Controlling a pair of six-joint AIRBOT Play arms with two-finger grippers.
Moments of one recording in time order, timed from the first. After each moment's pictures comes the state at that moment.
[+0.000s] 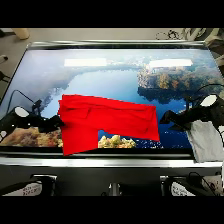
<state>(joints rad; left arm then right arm) 0.15 -1.32 0.77 1.06 -0.96 -1.52 -0.24 -1.28 0.97 -1.14 1.34 1.50</state>
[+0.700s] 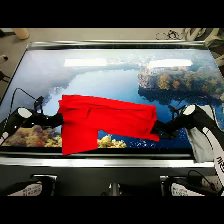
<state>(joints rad) 0.11 -1.28 0.75 1.04 -0.87 -1.47 -0.14 -1.40 0.81 -1.09 1.21 1.48</state>
